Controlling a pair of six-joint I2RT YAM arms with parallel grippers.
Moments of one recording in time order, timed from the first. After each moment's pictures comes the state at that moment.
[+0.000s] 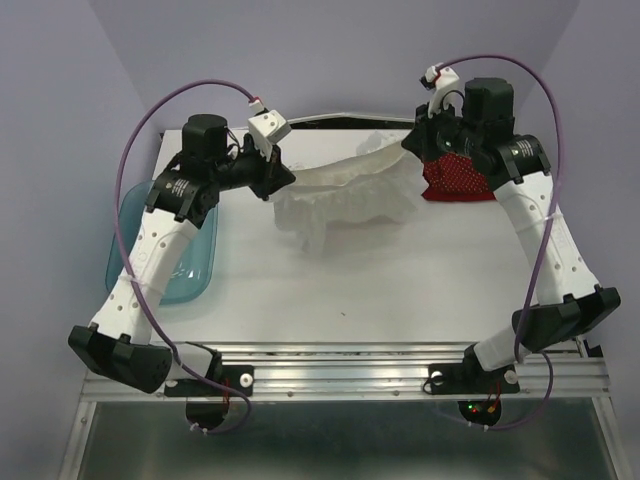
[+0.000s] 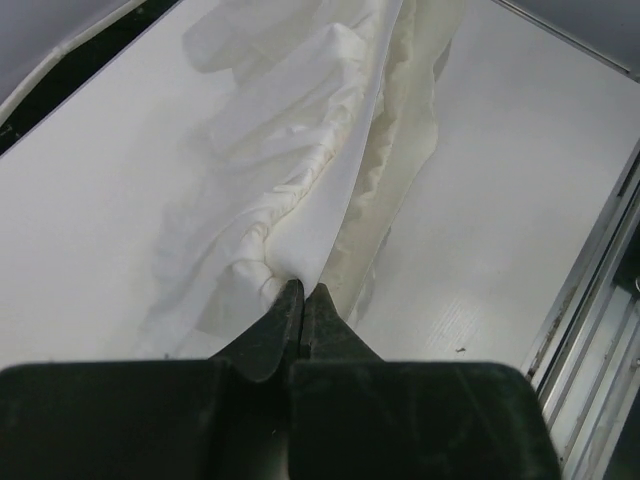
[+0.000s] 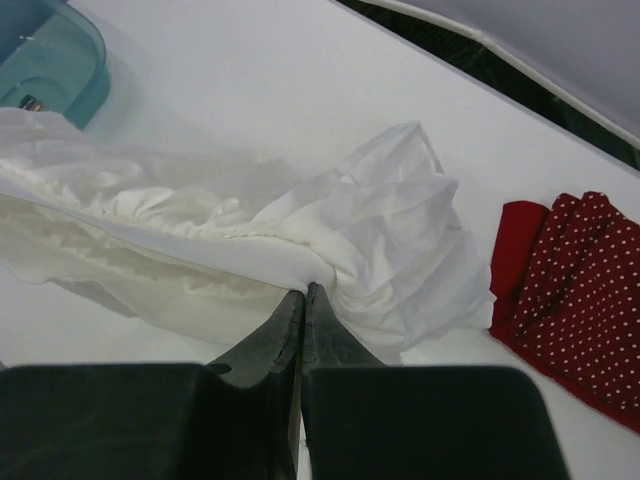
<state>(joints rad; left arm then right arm) -0.34 1.32 1.55 -0.66 0.60 0.19 0.29 1.53 1.88 -0.76 -0.34 -0.09</state>
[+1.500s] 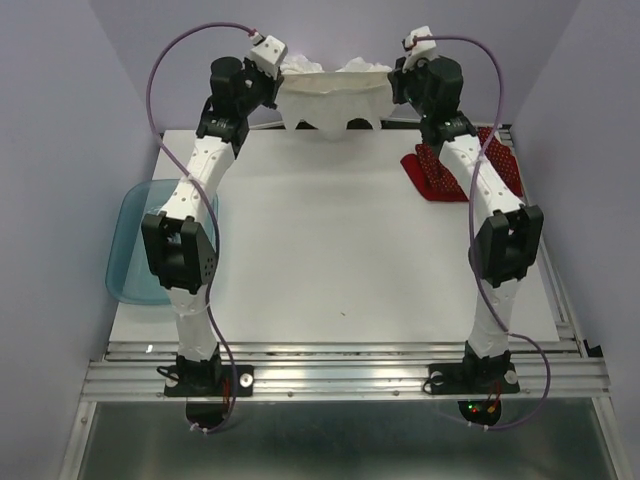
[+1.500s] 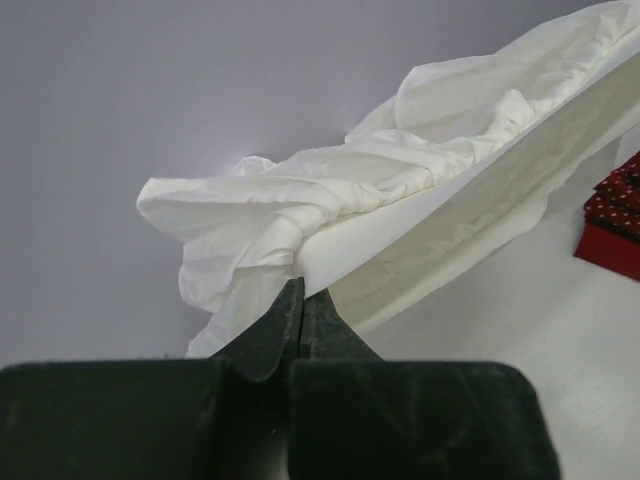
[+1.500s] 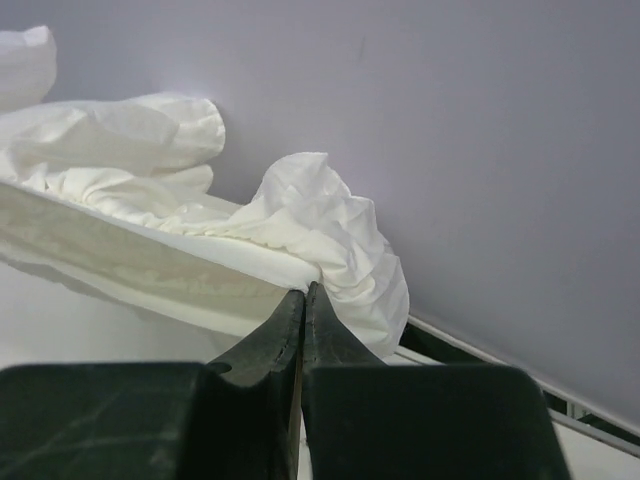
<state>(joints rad) -0.21 1.98 2.01 -0.04 0.32 0.21 0.25 2.05 2.10 -0.01 -0.08 -0.10</state>
